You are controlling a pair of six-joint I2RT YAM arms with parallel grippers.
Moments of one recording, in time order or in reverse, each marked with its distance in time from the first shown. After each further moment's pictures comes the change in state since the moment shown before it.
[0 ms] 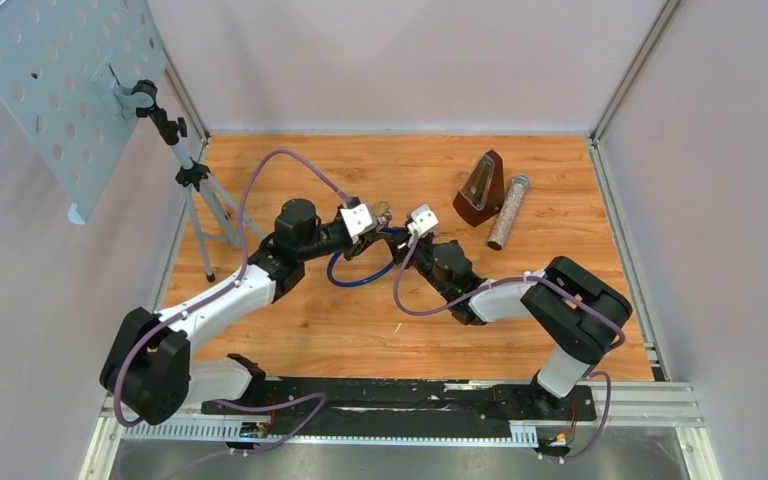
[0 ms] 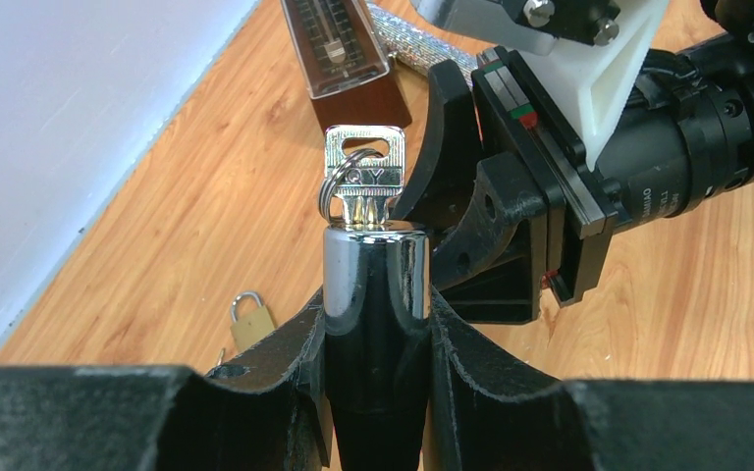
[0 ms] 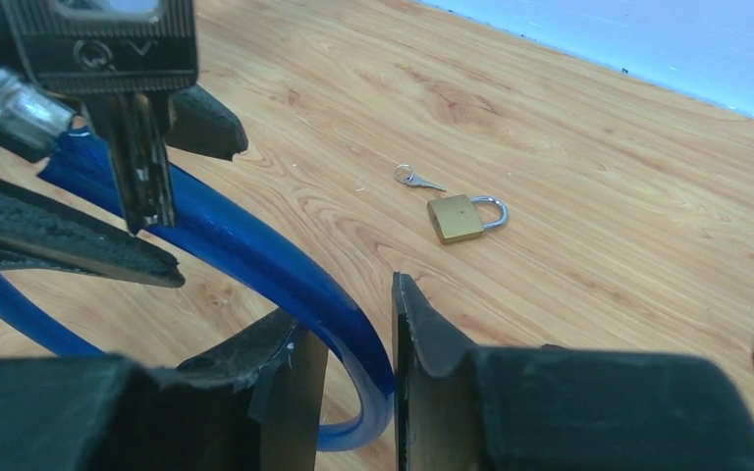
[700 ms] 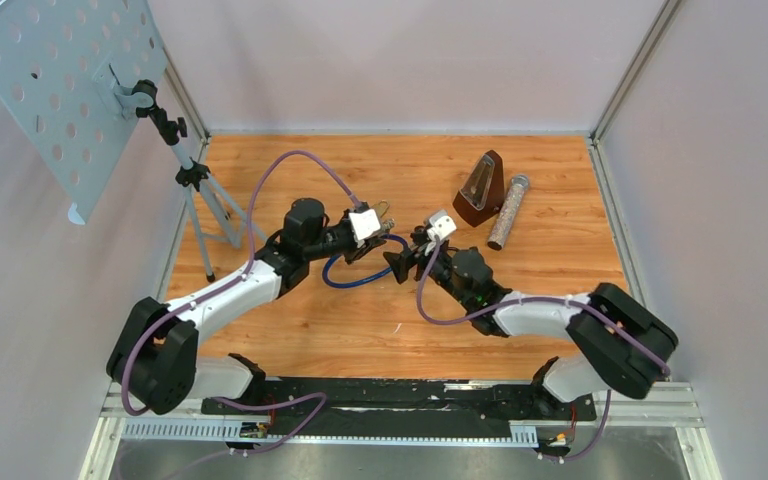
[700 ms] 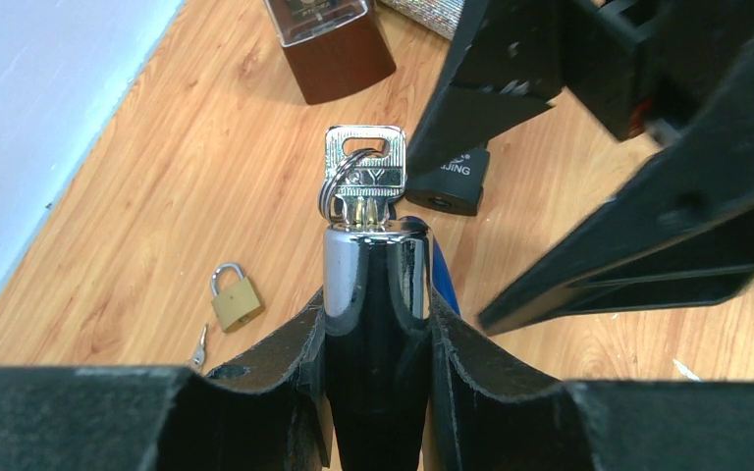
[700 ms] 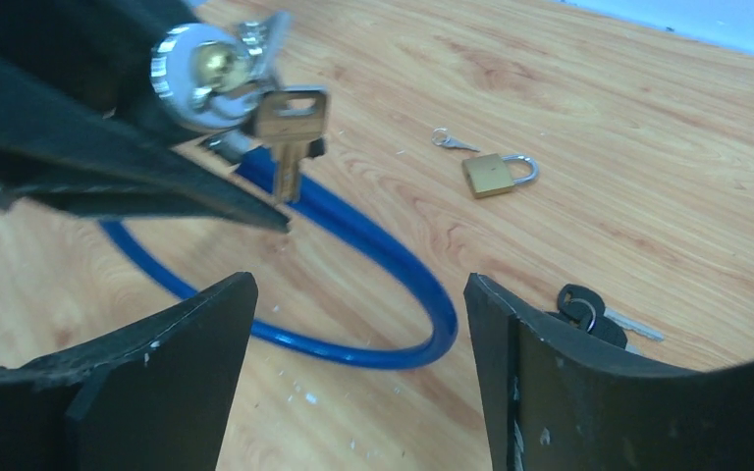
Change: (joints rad) left arm -0.005 0.057 0.018 -0.083 -0.006 0.080; right arm 0.000 -0.203 -0.111 -0.128 -0.060 0.095
